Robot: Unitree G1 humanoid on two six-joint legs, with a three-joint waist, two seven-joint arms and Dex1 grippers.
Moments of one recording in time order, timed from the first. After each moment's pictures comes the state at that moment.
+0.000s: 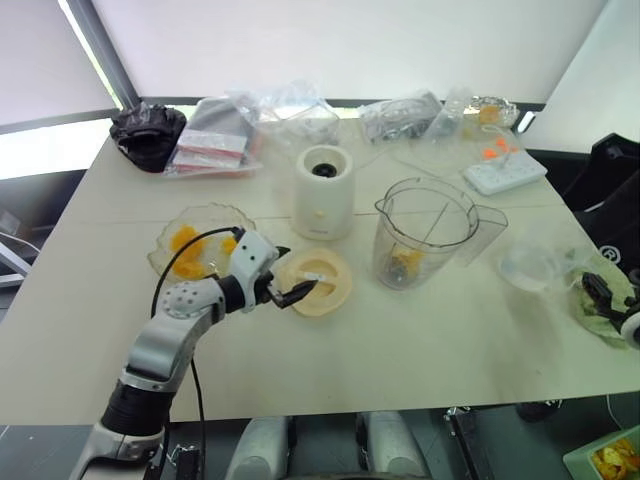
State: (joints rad) left arm -0.24 0.43 -0.11 -0.27 -0.26 0.53 -0.71; right arm -0.03 -0.71 -0.68 0.20 0.51 0.52 0.29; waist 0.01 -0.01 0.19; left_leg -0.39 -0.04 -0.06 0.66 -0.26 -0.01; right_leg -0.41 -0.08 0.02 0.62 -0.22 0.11
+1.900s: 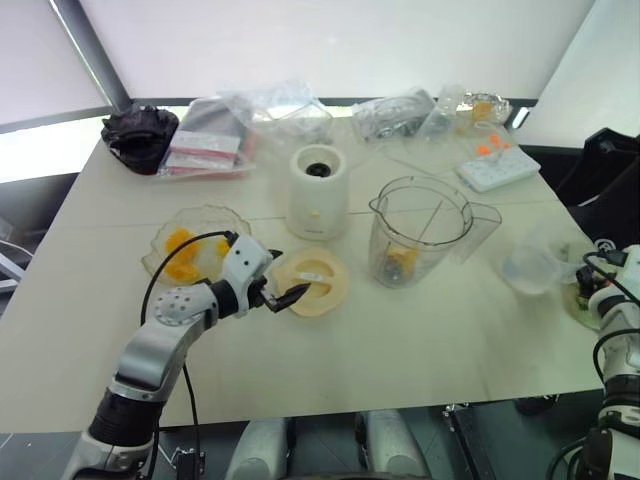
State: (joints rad) left arm -0.20 0.47 -0.10 -0.32 -0.27 0.54 -0.67; right arm -0.31 -0.68 -0.52 0.64 0.28 0.19 0.15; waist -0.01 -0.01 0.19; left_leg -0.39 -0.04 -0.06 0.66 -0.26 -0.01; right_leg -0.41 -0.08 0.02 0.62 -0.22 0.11
